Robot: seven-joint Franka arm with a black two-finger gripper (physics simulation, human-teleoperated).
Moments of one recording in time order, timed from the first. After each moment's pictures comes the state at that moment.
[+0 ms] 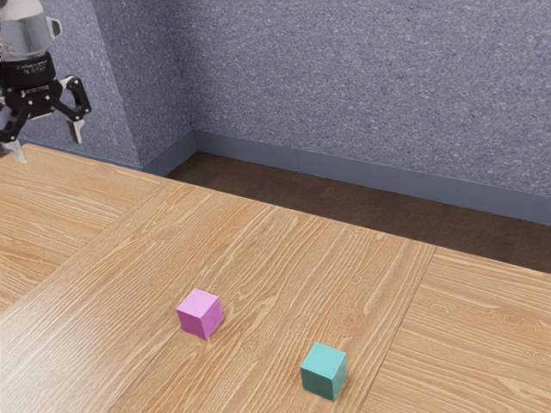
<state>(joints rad) -0.15 -0.30 0.27 -1.74 0.09 1.35 -1.19</state>
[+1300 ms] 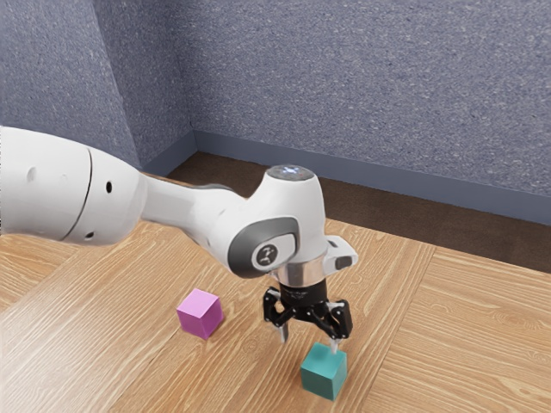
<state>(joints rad) -0.49 0.26 -0.03 -2.02 -0.14 2.24 -0.51</state>
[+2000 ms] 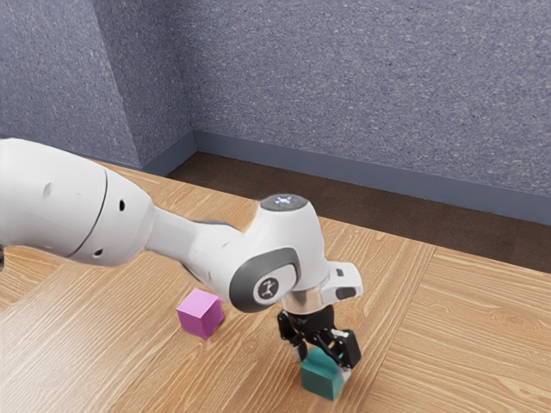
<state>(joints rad) -0.48 0.29 -0.08 -2.11 -0.23 2.42 -0.22</state>
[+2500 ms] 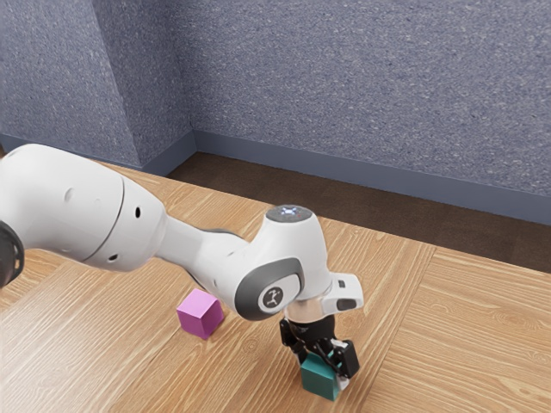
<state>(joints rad) -0.47 0.34 -0.08 -2.10 -0.22 2.44 -0.16</state>
